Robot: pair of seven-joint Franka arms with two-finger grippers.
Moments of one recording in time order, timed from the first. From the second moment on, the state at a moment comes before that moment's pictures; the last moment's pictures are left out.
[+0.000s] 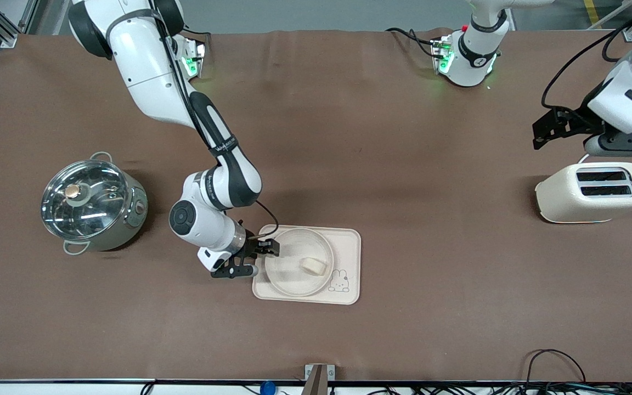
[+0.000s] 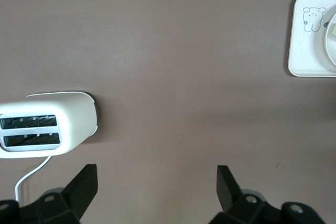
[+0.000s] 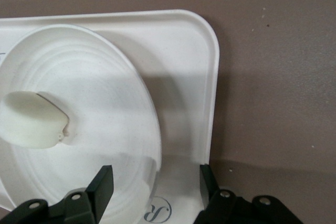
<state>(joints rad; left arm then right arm) -0.06 -0.01 -0.09 -1.61 0.01 1.60 -0.09 0.53 0.85 -0.11 -1.45 0.59 2.43 0.03</state>
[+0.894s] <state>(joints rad) -0.06 0.04 -0.11 -1.60 0.01 1.65 -0.09 0.54 0.86 -0.10 -1.45 0.59 2.48 0.03</state>
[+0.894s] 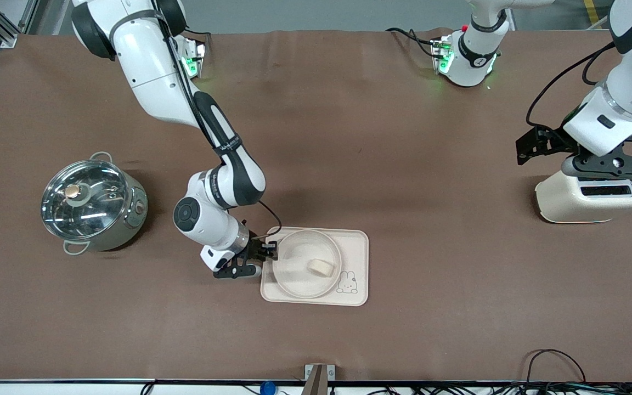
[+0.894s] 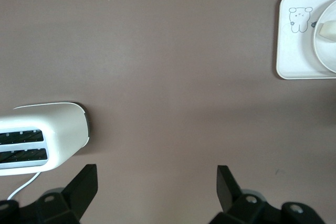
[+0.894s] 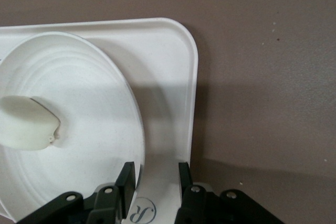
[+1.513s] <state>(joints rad) -0.06 0.04 -0.11 -1.60 0.01 1.66 -0.09 0.54 0.87 -0.10 -1.42 0.59 2.49 0.03</state>
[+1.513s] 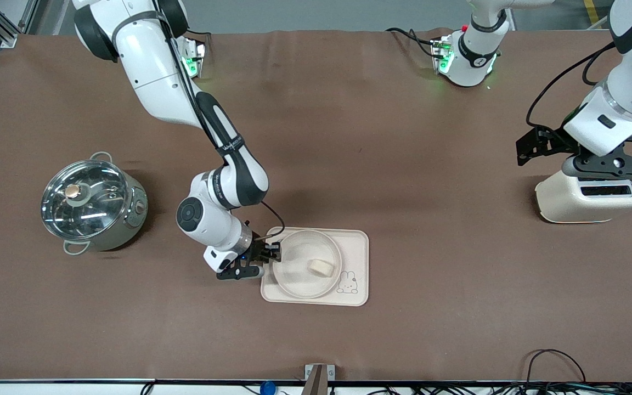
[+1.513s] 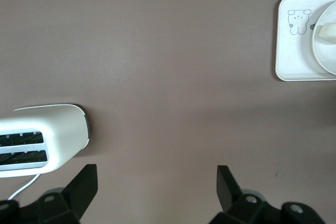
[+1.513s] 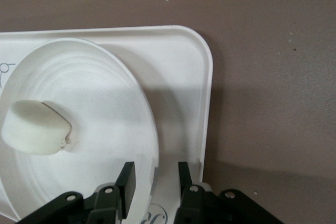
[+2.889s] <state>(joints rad) -0.09 0.05 -0.29 -1.60 0.01 1.66 -0.45 0.59 0.67 -0.08 -1.59 0.61 2.37 0.03</state>
